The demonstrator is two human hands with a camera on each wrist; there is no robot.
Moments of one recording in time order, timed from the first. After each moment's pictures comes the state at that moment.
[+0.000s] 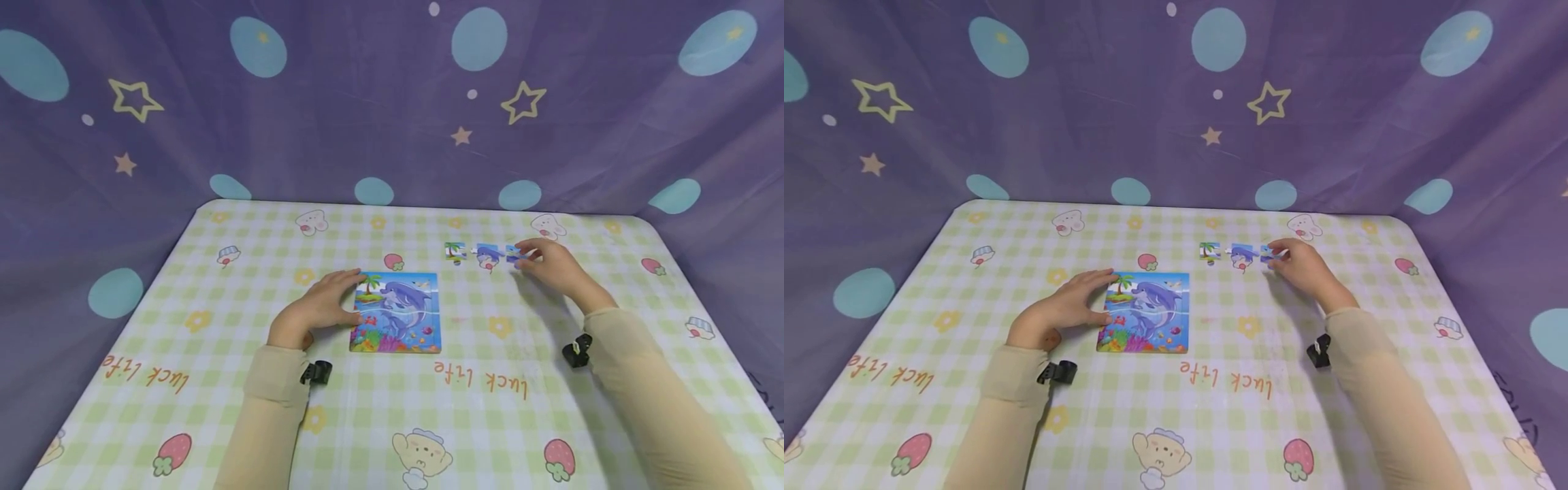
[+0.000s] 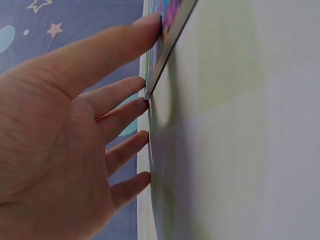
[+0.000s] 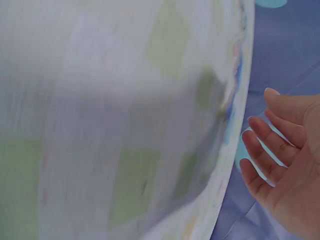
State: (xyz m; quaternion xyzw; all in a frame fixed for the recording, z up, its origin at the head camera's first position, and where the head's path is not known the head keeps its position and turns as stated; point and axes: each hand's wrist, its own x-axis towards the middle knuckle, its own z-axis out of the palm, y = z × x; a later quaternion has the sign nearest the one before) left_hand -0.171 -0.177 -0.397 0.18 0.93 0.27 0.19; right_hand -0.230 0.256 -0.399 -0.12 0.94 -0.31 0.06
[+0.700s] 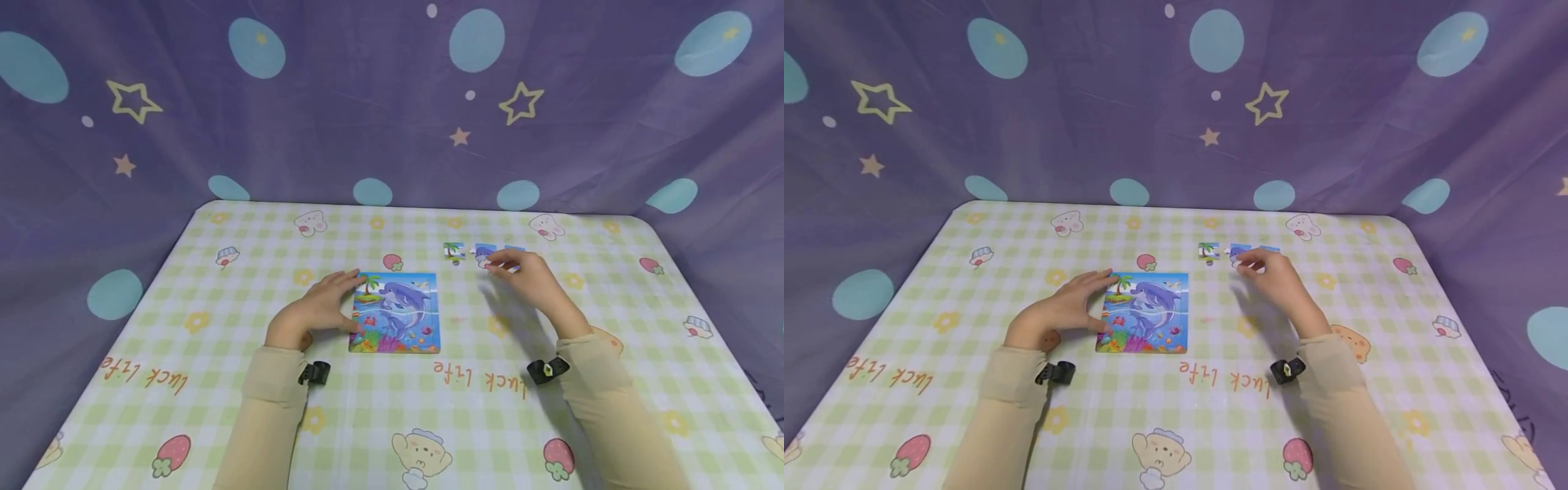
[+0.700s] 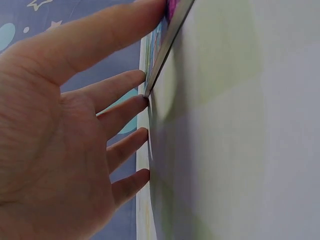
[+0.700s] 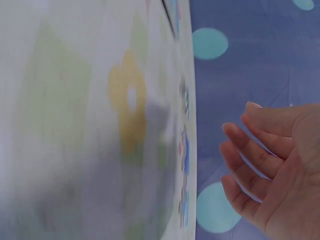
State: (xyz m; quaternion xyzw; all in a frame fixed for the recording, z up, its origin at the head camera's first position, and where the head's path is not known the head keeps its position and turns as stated) left_hand -0.171 -0.178 -0.399 0.18 0.93 0.27 0.19; right_hand -0.197 0.205 -0.393 -0.12 0.91 -0.39 0.01
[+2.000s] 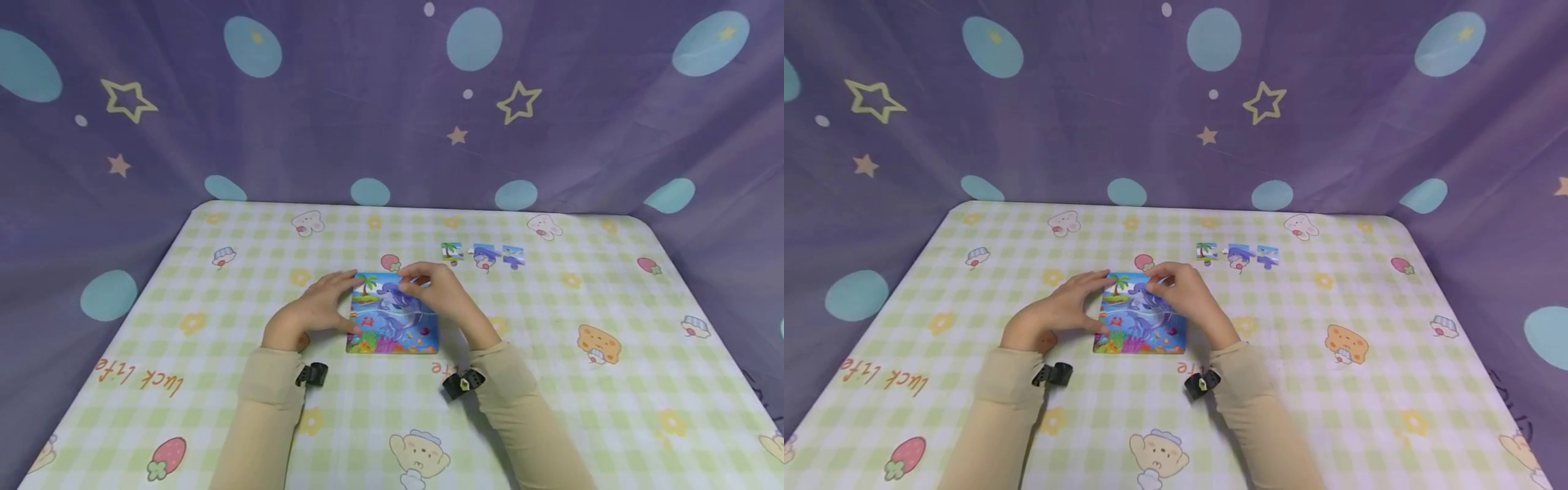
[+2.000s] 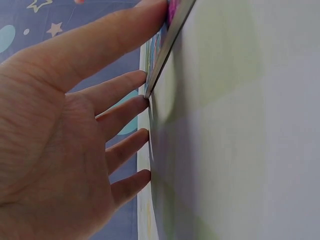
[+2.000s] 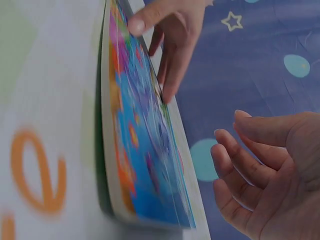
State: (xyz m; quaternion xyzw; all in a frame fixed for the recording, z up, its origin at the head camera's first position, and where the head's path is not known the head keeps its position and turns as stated) left_hand -0.173 -0.178 -0.403 0.19 0.93 0.25 0.18; right_hand -0.180 0.076 -0.398 -0.17 0.85 -0.50 0.07
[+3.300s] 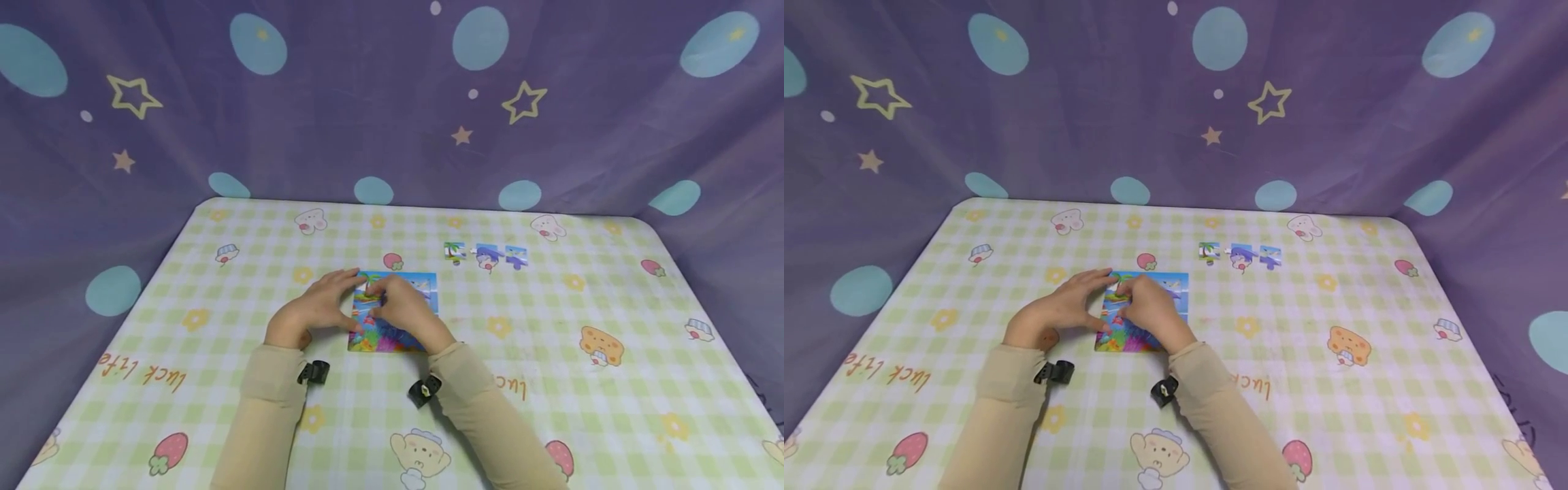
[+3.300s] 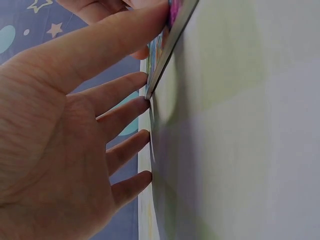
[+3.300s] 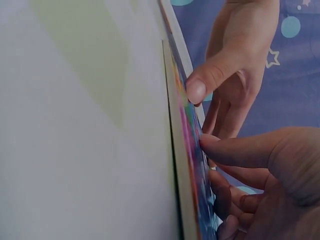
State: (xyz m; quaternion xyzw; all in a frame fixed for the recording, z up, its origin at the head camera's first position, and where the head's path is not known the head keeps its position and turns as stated) left_hand -0.171 -0.177 -0.399 0.19 0.93 0.26 0.19; right_hand -0.177 0.012 -0.414 -0.18 0.90 -0.37 0.16
